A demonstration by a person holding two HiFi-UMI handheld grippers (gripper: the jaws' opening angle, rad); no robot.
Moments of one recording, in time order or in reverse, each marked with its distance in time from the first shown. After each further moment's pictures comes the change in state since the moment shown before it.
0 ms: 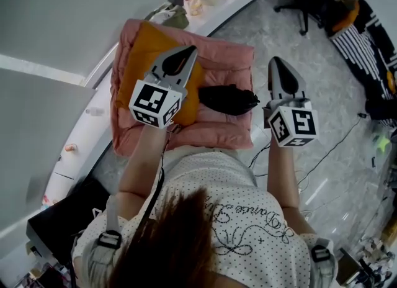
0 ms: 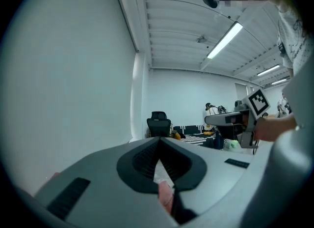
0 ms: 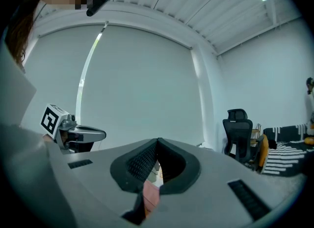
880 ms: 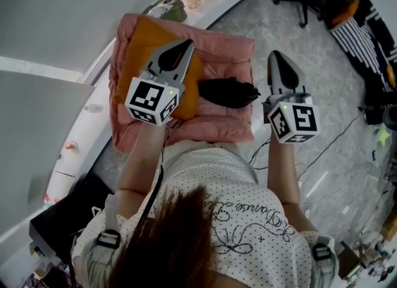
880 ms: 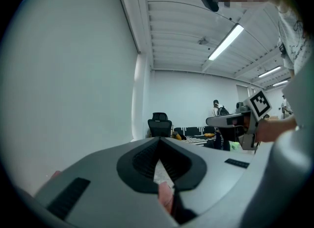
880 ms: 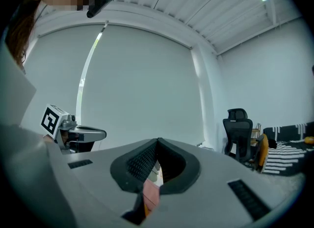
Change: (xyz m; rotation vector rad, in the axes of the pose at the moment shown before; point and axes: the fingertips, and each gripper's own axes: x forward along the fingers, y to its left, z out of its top) left arm -0.006 0.004 0.001 -0.015 -0.014 0.012; right arm -0.001 0.007 -0.001 0.006 0.003 -0.002
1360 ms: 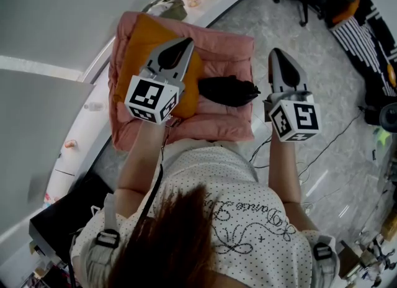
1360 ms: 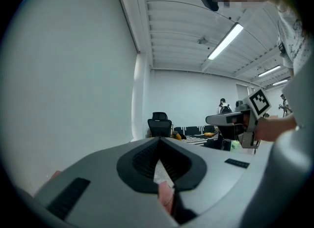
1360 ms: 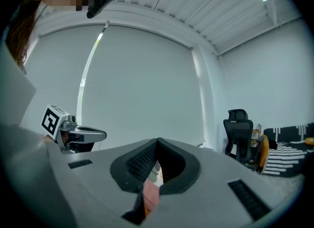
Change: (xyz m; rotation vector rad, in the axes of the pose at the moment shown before) left arm 0.001 0.001 -0.003 0.003 0.005 -0.002; right arm 0.001 0.000 0.000 -0.008 0.000 0.007
